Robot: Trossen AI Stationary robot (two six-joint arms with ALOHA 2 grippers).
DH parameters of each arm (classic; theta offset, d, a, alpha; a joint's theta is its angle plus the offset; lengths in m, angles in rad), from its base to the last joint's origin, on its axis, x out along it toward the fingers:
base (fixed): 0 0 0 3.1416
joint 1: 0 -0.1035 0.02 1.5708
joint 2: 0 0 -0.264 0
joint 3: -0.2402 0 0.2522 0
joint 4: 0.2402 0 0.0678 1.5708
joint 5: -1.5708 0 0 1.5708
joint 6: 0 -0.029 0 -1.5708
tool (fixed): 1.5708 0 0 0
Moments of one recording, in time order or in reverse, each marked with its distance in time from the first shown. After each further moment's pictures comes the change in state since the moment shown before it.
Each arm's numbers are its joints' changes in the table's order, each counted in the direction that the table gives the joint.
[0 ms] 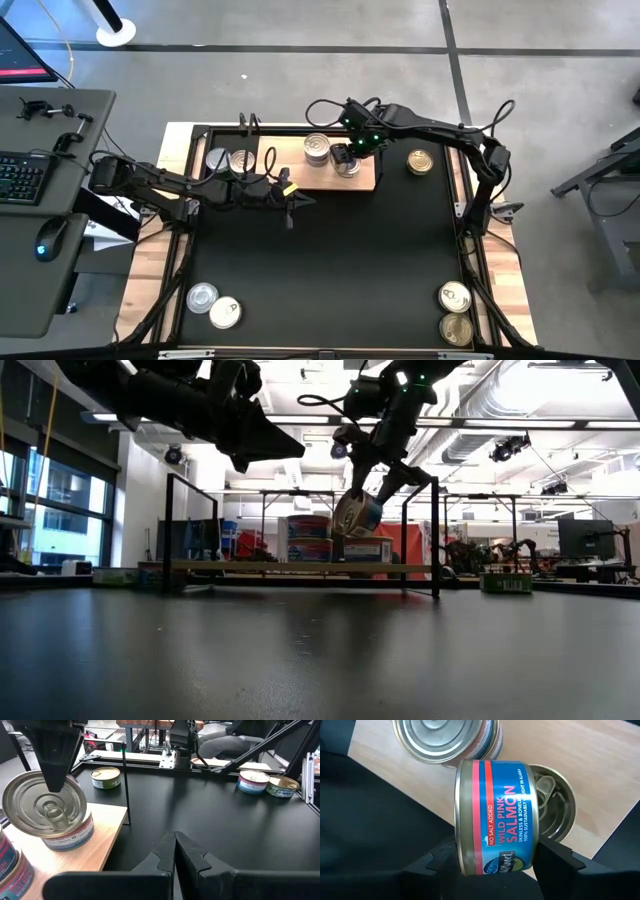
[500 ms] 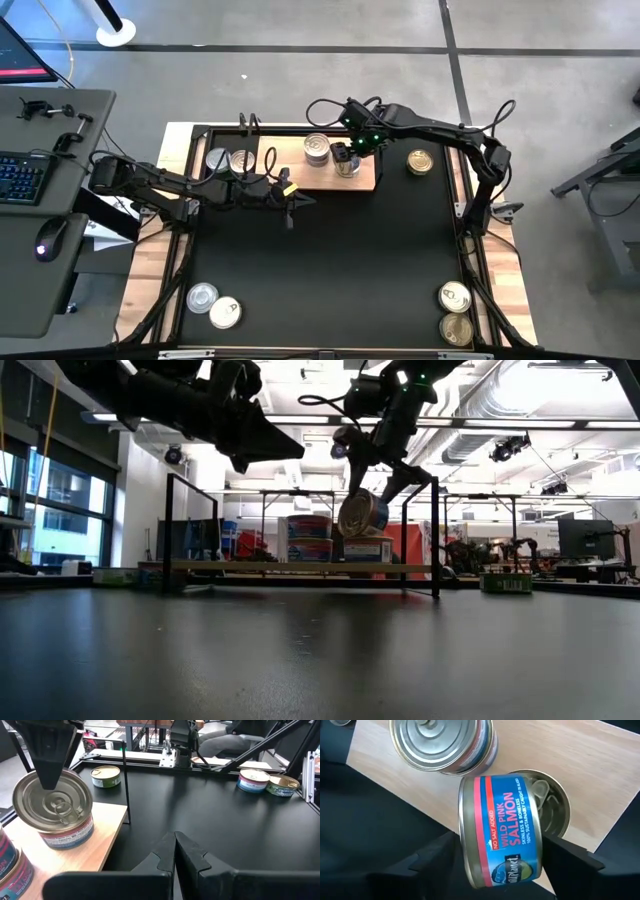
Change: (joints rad) left arm 0.000 0.000 0.000 0.006 0.000 0.001; right arm 0.000 -0.002 0.000 -0.003 -0.035 -0.024
